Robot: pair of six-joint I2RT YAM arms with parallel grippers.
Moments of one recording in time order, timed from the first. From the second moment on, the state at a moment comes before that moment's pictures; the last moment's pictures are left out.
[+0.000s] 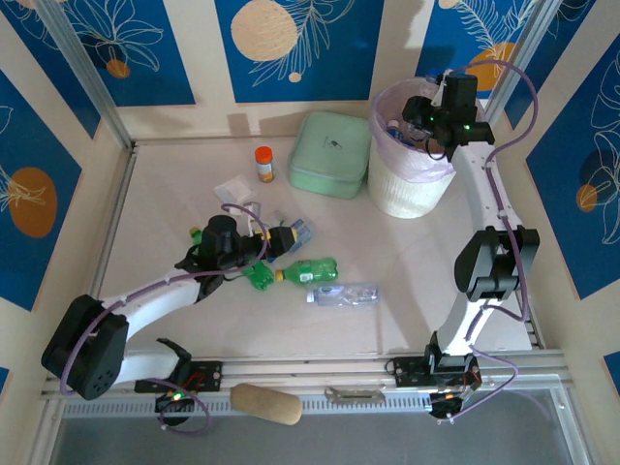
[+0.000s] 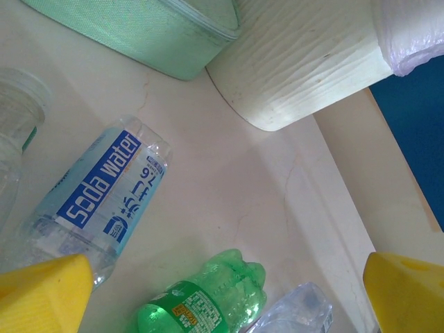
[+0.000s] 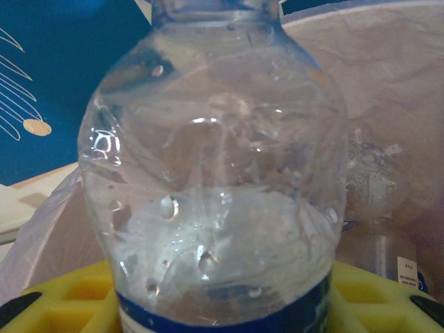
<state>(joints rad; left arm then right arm) -0.55 1.26 0.56 0.32 0.34 -0.70 0.01 1.81 1.85 -0.55 -0.12 0.37</state>
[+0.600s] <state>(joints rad) -0.55 1.26 0.56 0.31 0.34 -0.70 0.01 1.81 1.85 -0.55 -0.12 0.37</state>
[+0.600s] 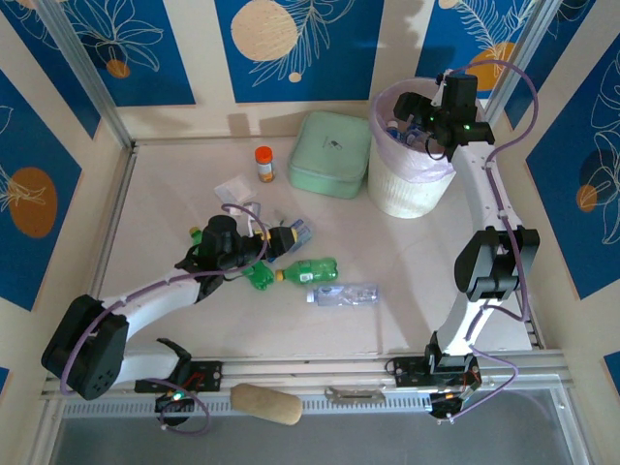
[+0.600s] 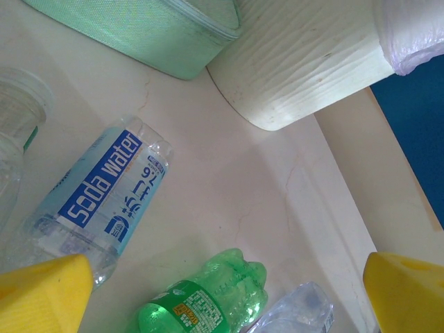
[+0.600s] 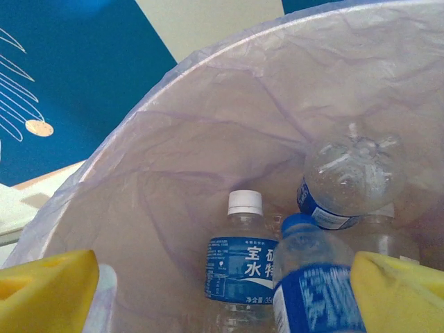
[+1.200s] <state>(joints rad) -0.52 1.09 0.54 0.19 0.18 -0.68 0.16 1.54 1.69 -0.50 -0.15 0.34</state>
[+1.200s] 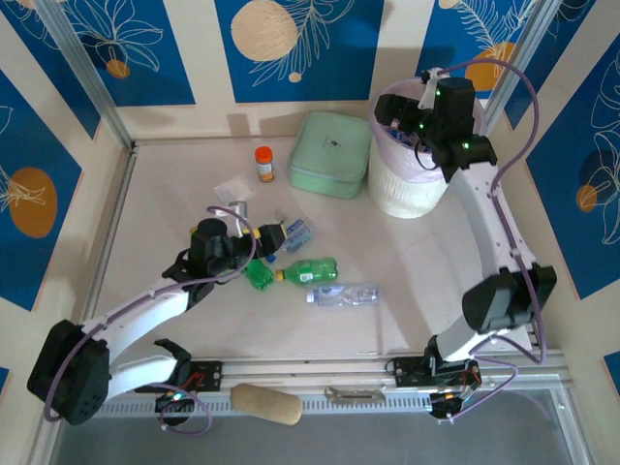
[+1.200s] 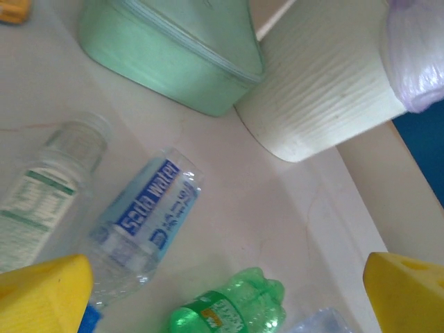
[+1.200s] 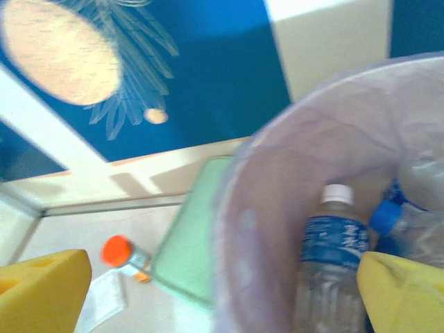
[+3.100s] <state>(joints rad) -0.30 1.34 0.58 -0.27 -0.28 -0.70 0.62 1.36 1.06 -0.32 -0.07 0.62</state>
